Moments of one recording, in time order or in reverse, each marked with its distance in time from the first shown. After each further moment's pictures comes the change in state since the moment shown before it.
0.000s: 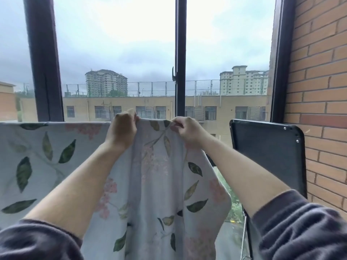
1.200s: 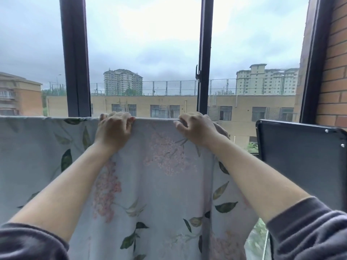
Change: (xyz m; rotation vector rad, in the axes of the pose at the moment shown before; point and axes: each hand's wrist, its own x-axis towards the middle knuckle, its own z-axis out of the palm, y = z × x) left_hand -0.017 -0.097 -0.047 0.383 -0.025 0.053; right_hand 0.022 -0.044 0.046 -0.482 0.045 -0.100
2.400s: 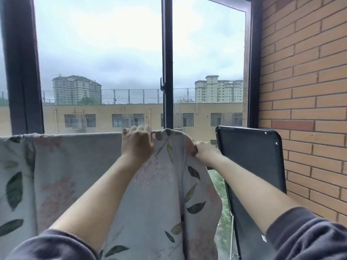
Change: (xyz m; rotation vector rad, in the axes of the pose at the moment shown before) left_hand 0.012 0.126 0.019 -0.104 -0.090 0.113; right_hand -0.070 0.077 -0.018 -0.077 -0.265 0.565
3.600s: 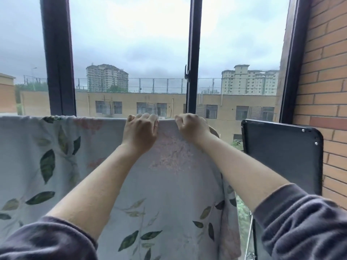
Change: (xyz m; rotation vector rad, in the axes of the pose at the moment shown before) left_hand -0.012 -0.043 -0.011 0.035 0.032 0.005; right_hand 0.023 -0.100 -0.001 0.115 0.308 -0.402
